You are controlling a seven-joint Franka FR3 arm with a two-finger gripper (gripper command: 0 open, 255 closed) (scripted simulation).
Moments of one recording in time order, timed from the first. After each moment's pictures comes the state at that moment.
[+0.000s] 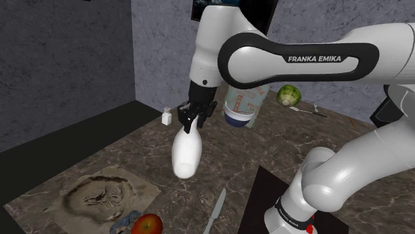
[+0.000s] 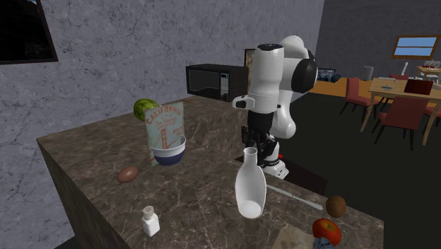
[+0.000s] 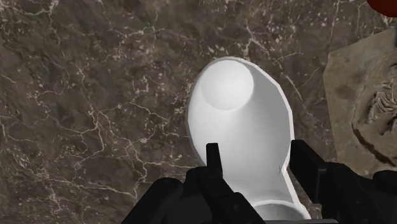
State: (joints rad) arm 0.13 -0.42 0.36 -2.19 0.11 1.85 0.55
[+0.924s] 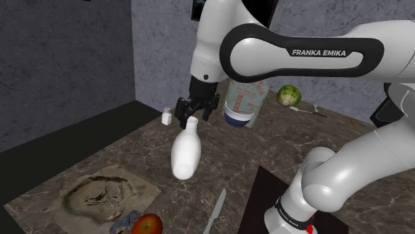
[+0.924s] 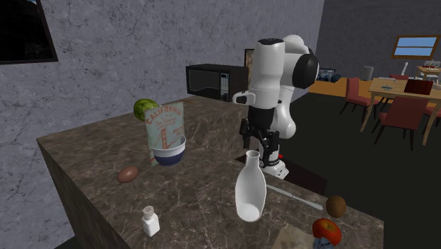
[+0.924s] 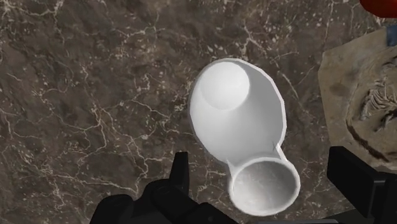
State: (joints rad) arm 0.13 -0.42 0.36 -2.15 0.11 1.82 0.55
